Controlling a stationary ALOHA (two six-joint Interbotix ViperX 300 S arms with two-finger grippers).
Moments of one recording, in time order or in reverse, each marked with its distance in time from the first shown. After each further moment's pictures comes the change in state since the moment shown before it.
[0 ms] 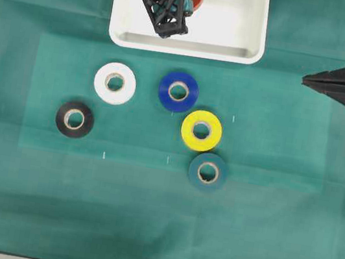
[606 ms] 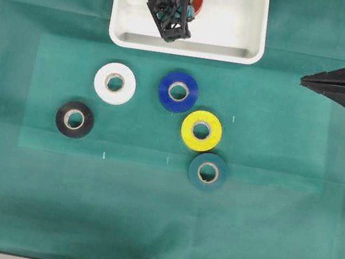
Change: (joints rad) left arm 0.018 0.126 0.006 0.002 -0.107 0.000; right arm 0.000 0.008 0.000 0.000 0.000 0.000
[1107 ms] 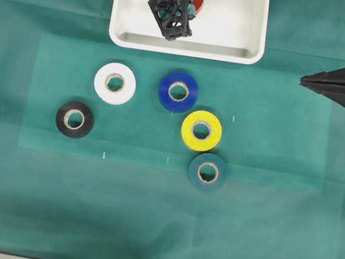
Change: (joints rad) left arm 0.006 0.005 0.000 -0.002 -0.014 0.002; right arm 0.000 0.003 0.000 0.000 0.000 0.000
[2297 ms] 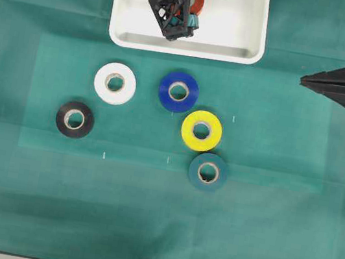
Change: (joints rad) left arm -0.029 -0.066 -0.031 -0.003 0.084 0.000; right arm 0.000 0.000 0.000 0.000 0.000 0.000
